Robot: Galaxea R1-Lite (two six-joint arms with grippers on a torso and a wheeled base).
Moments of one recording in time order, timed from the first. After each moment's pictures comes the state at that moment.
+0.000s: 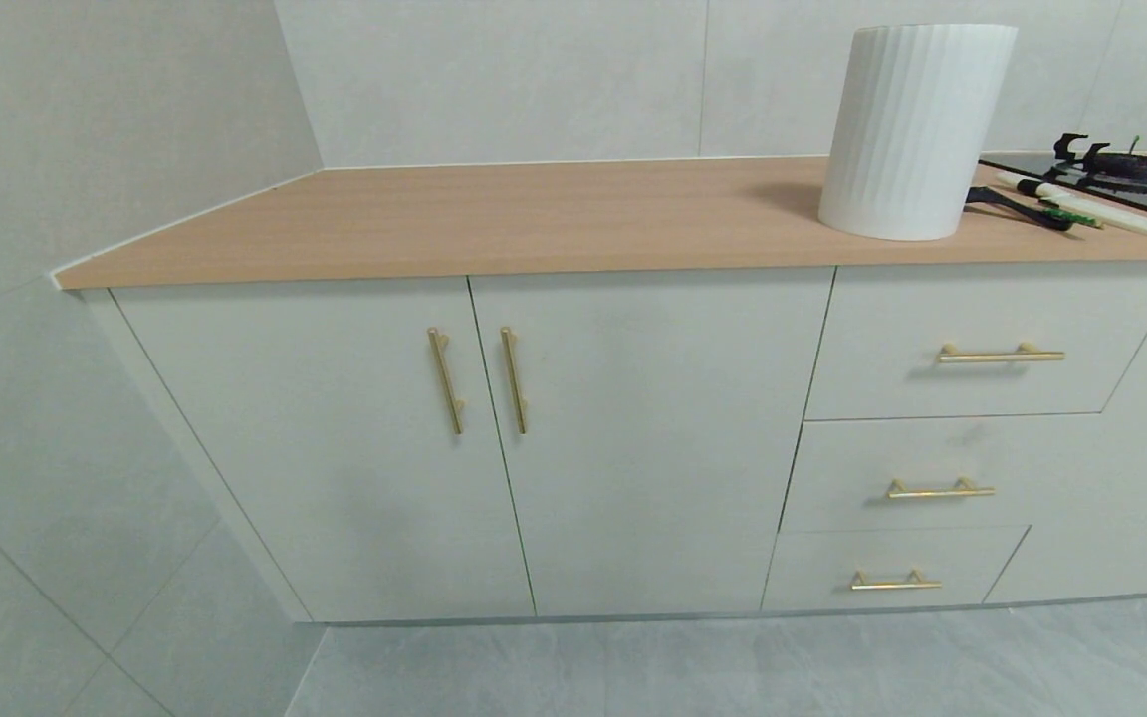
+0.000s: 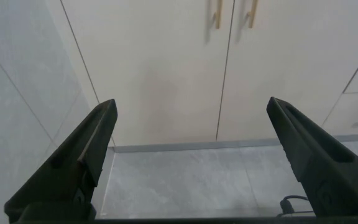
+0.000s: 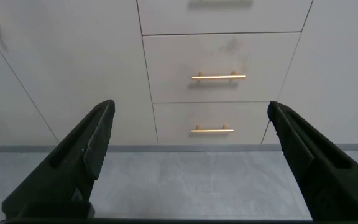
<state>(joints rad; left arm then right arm) 0.00 0.00 0.00 0.00 -0.02 0.01 0.00 0.00 0.00 0.00 0.02 0.01</state>
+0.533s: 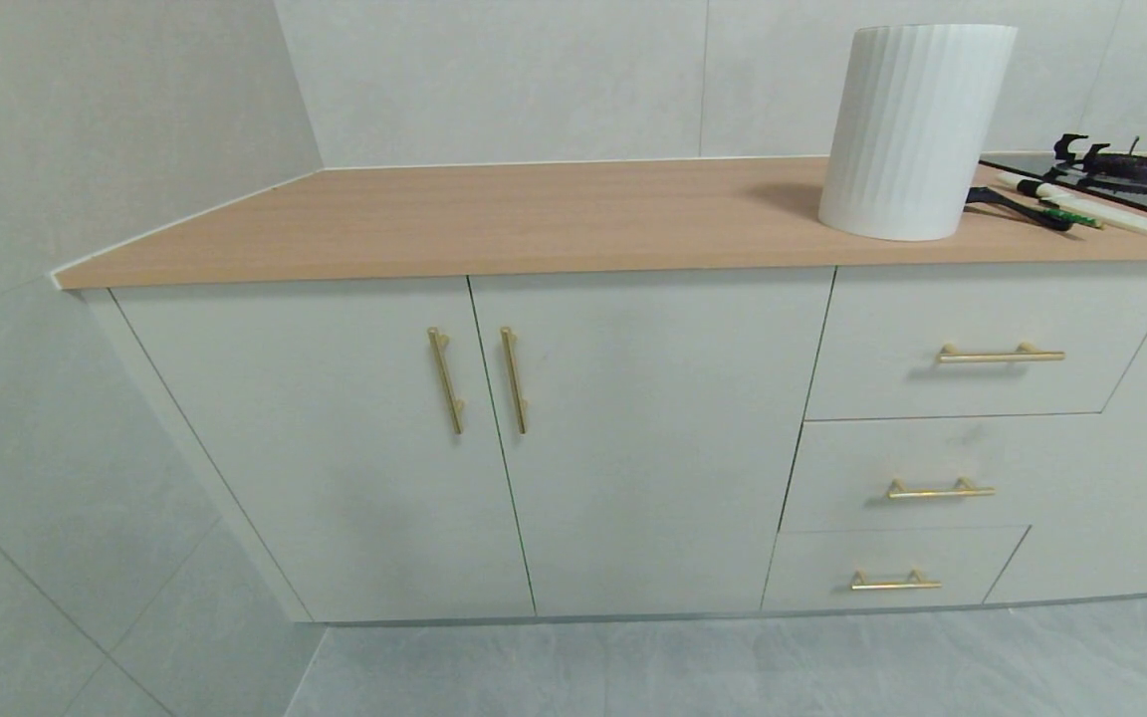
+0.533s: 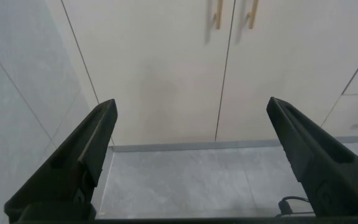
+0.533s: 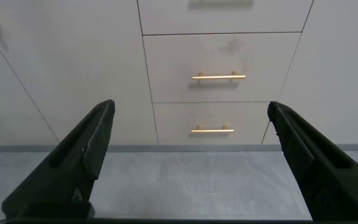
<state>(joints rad) 0.00 0.00 0.00 0.00 -0.02 0.00 0.00 0.00 0.00 0.00 0.02 0.01</state>
